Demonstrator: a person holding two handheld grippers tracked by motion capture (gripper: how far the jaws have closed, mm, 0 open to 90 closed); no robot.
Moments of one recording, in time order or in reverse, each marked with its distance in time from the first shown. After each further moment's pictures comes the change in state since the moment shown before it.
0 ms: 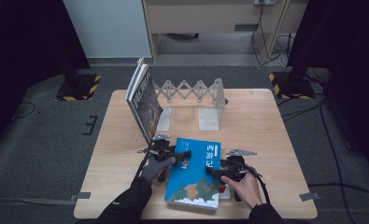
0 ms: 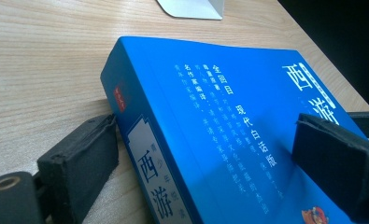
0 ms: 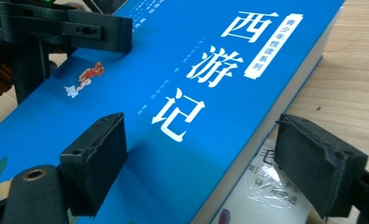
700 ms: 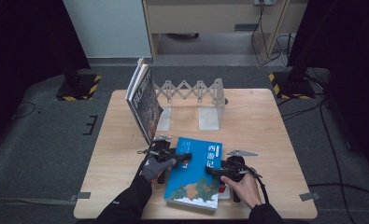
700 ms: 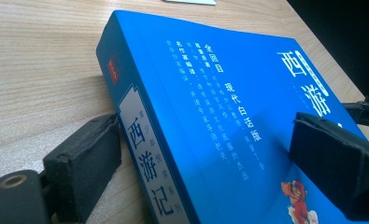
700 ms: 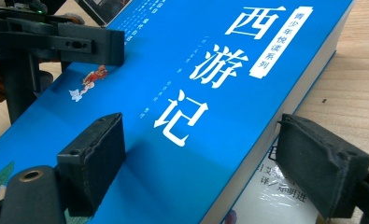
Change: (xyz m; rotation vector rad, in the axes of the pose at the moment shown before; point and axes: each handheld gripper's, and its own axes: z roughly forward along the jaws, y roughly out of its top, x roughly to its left) left arm -0.006 -0.001 -0.003 0.049 -0.009 -0.009; right arm -0.002 -0.004 0.002 -0.014 0.010 0.055
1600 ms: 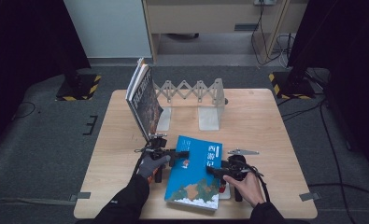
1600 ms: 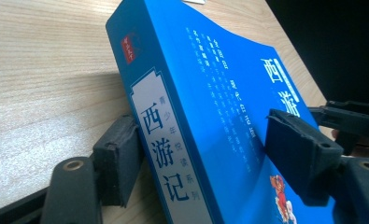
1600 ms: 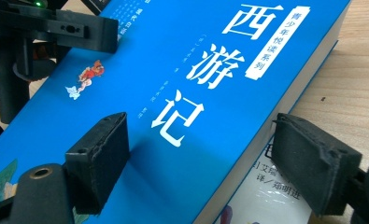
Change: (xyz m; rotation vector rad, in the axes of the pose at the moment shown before) left arm 0.008 0.008 -0.010 0.042 -0.098 -0.099; right arm -0.005 0.003 -0.002 0.023 0.026 0.003
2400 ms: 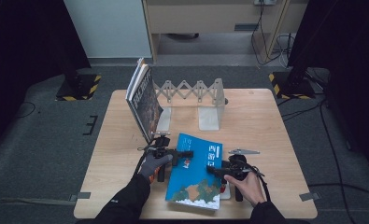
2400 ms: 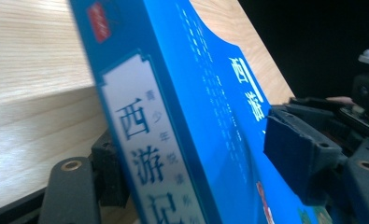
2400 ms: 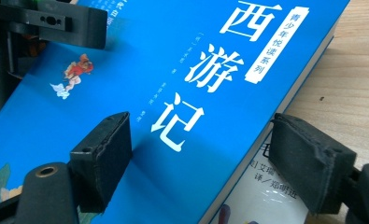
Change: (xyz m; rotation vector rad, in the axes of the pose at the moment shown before) left arm -0.012 0.005 0.007 0.041 -0.118 0.005; right arm -0.002 0.000 -0.001 -0.001 0.018 0.012
